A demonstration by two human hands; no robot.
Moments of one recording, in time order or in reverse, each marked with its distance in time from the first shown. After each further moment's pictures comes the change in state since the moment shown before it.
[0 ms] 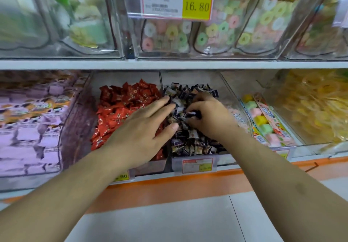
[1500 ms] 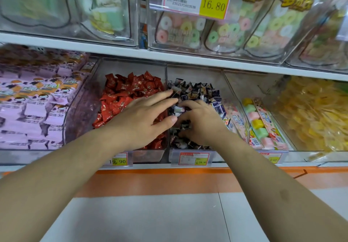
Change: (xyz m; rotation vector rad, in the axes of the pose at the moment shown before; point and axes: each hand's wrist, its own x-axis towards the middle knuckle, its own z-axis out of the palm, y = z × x) left_hand 0.001 -0.010 -0.003 -0.037 -0.035 0.024; right_hand -0.014 -0.032 -0.002 -0.165 -0.215 -0.205
